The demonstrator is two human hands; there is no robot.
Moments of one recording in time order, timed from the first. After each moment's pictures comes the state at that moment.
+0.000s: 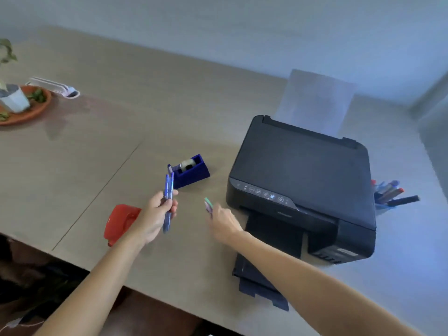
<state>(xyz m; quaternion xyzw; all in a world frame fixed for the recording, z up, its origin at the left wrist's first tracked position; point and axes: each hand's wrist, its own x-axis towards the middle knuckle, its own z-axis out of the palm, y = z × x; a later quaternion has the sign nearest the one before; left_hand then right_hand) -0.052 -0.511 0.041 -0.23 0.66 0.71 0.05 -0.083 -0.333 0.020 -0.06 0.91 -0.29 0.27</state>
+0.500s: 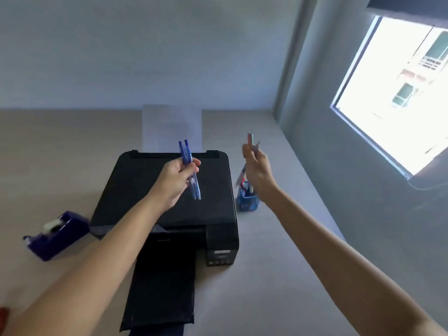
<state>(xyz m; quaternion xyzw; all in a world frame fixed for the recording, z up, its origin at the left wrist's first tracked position) -0.154 -0.159 0.176 0.04 0.69 0.71 0.15 -0.125 0.026 0.192 0.18 0.76 -0.60 -0.15</state>
